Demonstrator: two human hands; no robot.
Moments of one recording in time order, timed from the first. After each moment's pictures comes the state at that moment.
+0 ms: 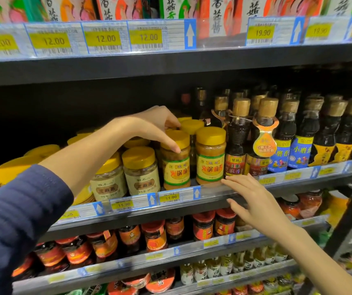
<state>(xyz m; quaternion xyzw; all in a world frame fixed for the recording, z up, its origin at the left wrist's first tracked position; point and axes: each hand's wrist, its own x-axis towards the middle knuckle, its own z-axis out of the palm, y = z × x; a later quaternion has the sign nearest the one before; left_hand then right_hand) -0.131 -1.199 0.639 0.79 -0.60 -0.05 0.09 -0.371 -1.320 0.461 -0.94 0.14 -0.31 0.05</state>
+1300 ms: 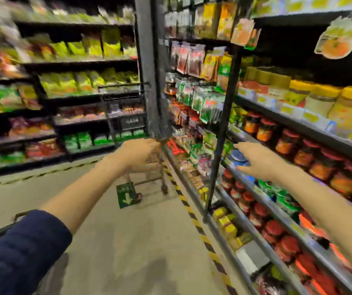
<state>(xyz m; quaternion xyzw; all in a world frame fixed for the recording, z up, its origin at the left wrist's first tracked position) -0.477 -0.618 0.488 0.99 0.05 0.00 -0.10 -0.326 -0.890 0.485 -0.91 -0.41 -0.02 -0.02</state>
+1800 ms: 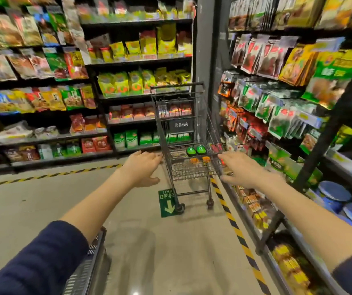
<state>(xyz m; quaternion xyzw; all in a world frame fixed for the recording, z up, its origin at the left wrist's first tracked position) -0.469 -0.371 0.446 0.97 0.17 -0.07 -0.16 -0.285 -0.573 0.447 -0.84 -0.54 0.01 -0.04</state>
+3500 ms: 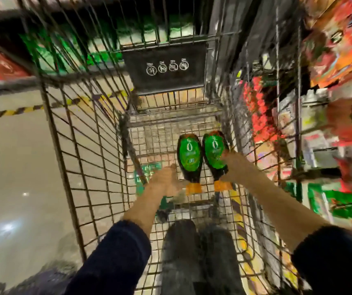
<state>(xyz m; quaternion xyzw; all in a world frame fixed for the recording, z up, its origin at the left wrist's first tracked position) 0.156 0.076 0.011 0.77 0.41 -0.37 0.34 0.325 -0.043 0.012 -0.82 -0.38 0.42 -0.07</state>
